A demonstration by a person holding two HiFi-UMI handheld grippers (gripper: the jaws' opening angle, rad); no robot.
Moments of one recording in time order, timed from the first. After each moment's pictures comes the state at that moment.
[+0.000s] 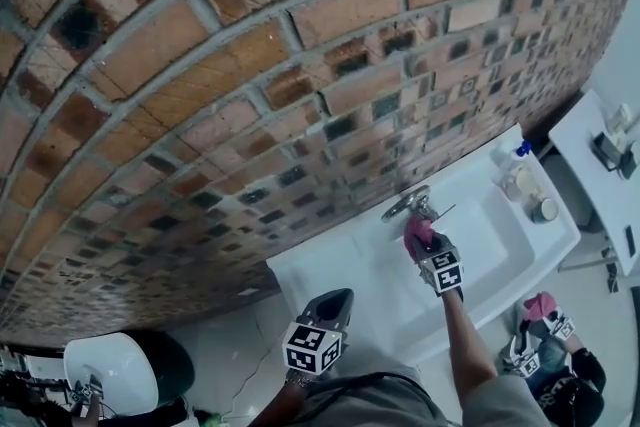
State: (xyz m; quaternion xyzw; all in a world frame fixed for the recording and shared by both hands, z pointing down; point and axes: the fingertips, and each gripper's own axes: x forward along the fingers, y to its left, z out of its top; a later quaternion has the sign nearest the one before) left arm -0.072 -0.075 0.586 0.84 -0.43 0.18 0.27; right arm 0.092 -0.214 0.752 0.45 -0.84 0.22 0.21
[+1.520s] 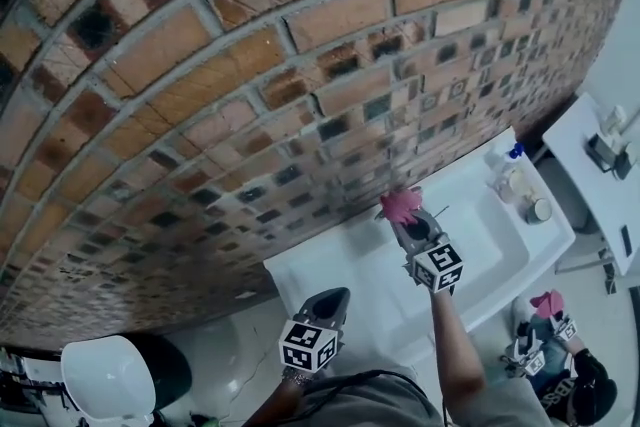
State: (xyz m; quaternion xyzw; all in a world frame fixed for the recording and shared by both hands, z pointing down) left arm -0.067 -0.073 0.581 0.85 -0.43 0.18 0.25; right arm 0.040 -0.234 0.575 0.41 -0.91 0.12 0.01
